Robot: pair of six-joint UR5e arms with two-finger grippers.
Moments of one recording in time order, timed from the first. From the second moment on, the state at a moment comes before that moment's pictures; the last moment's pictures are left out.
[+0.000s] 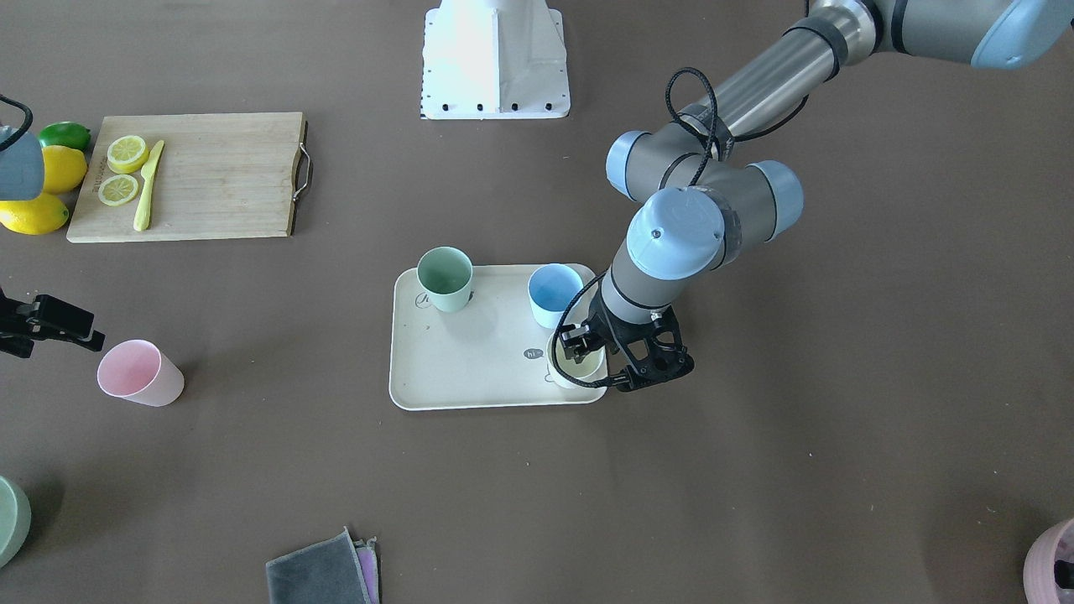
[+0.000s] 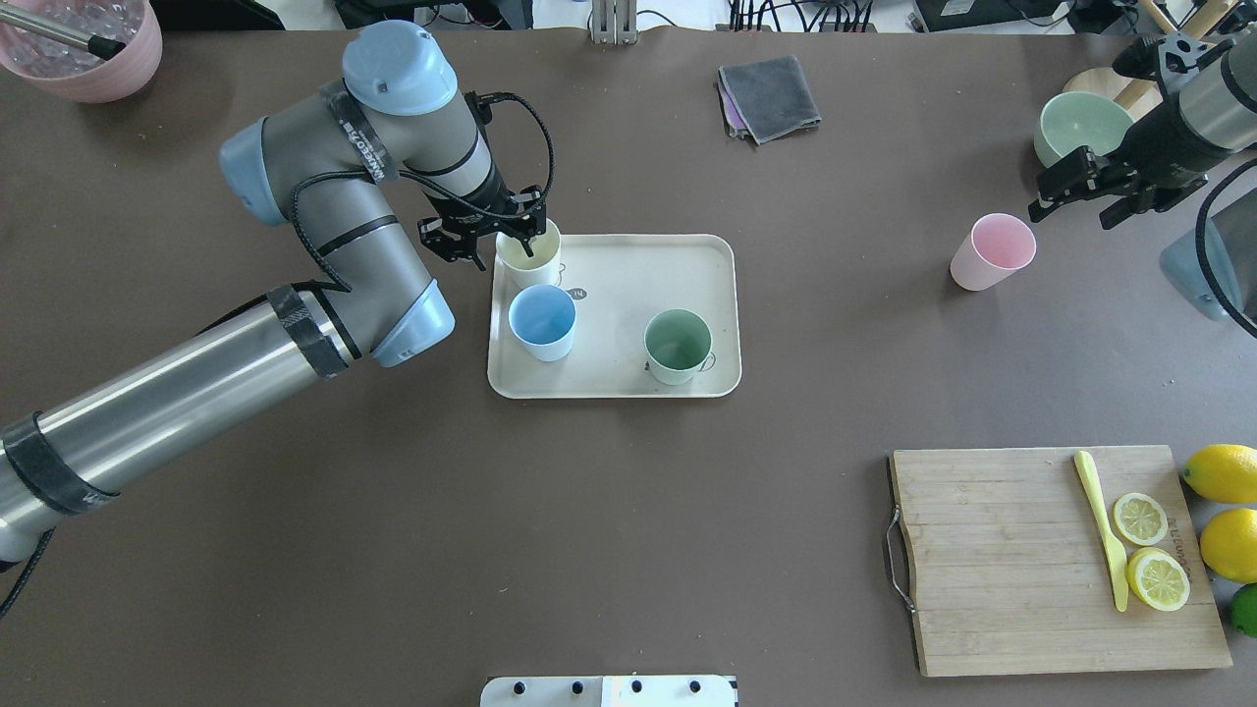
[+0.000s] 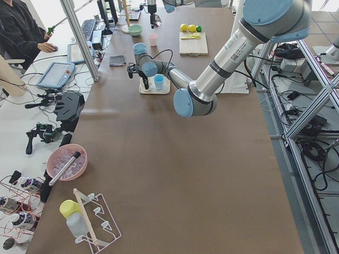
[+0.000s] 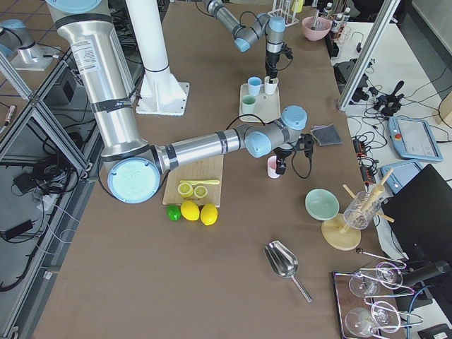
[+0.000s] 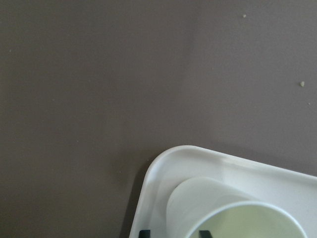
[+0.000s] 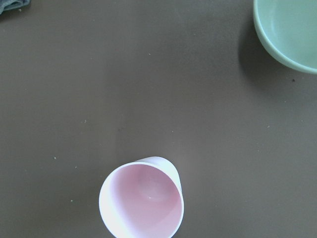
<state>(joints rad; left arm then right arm) -0.77 -2.40 -1.26 -1.84 -2.13 -1.32 1.18 -1.30 1.55 -1.33 2.40 0.62</state>
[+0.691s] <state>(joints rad) -0.91 -2.37 -1.31 -1.78 -2.31 -1.28 1.13 -1.25 1.49 -1.32 2.33 0.63</state>
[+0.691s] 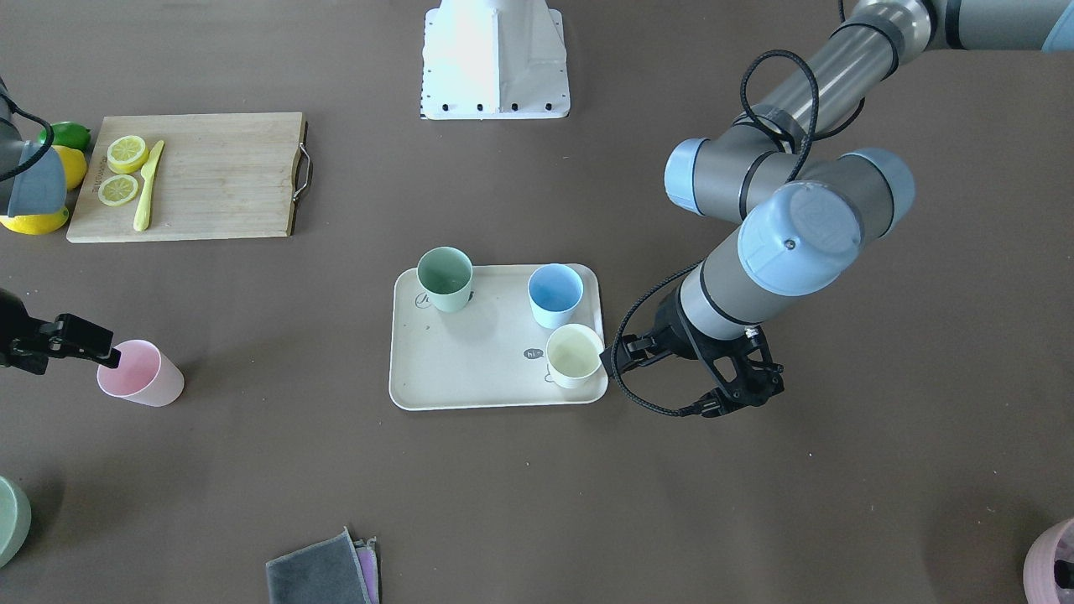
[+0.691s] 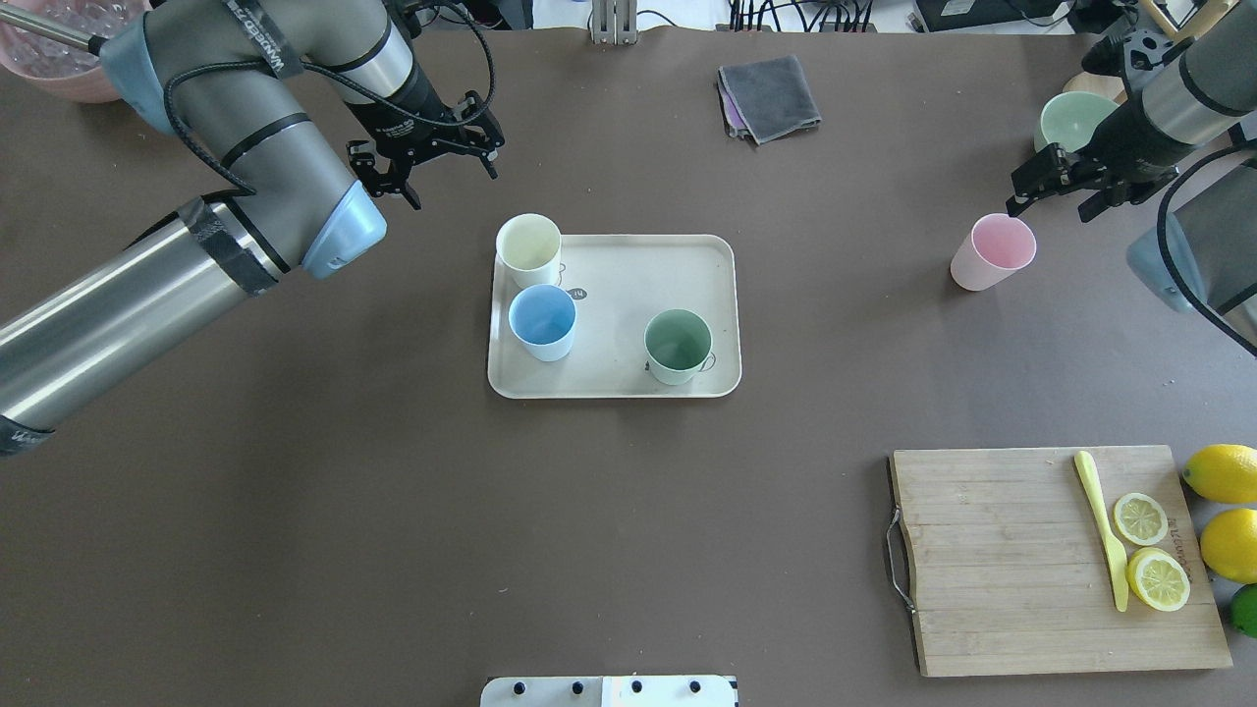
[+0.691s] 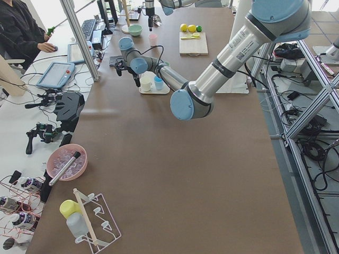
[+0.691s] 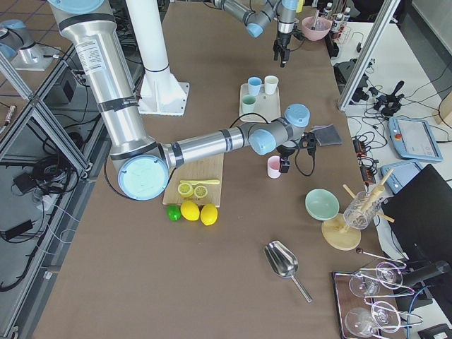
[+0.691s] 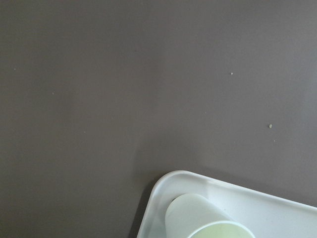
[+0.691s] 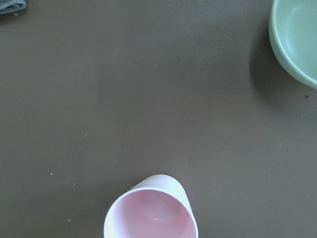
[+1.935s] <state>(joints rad) -0.93 -2.35 -1.33 -1.78 -2.33 -1.25 1.08 -1.24 1.41 -1.31 2.28 0.63</state>
